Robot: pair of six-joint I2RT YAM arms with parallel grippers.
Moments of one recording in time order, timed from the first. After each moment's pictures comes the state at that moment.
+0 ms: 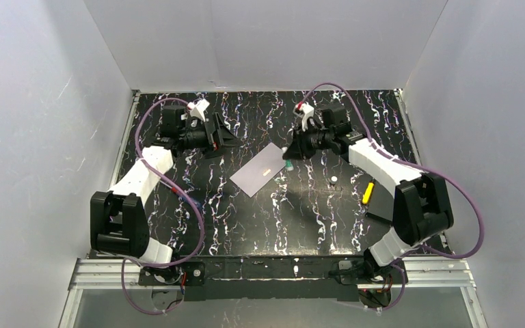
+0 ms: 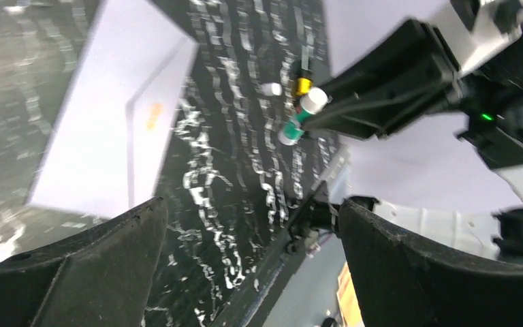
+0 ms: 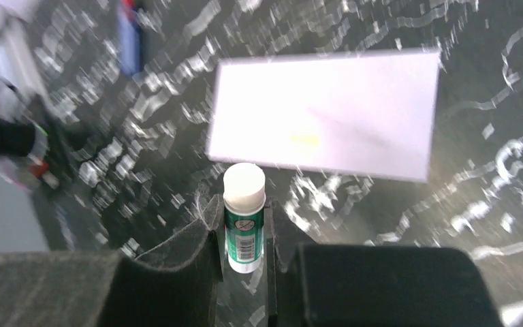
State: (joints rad) left arm -0.14 1.48 1.10 -0.34 0.80 -0.56; right arm 0.43 1.60 1.18 -0.37 -0.67 -0.09
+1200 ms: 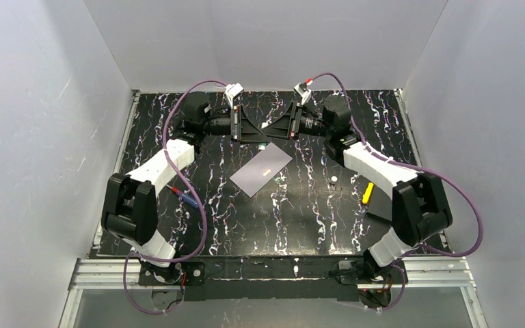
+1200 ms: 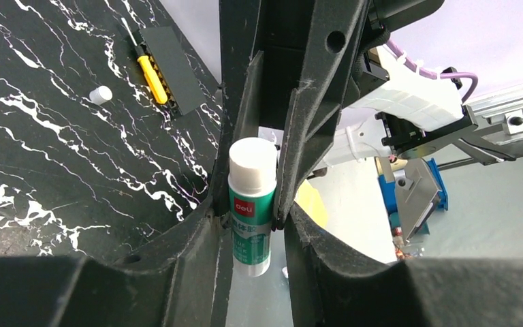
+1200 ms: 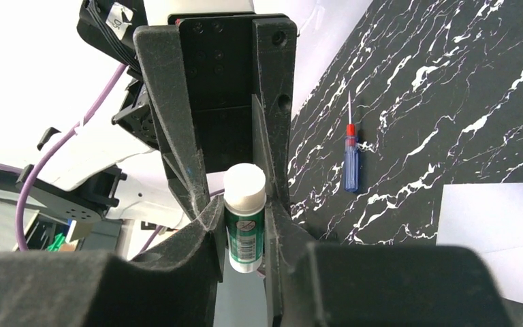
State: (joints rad) left arm -0.35 1.60 1.16 0.27 1.18 -0.90; right arm 0.49 1.58 1.11 0.46 -0.88 1.02
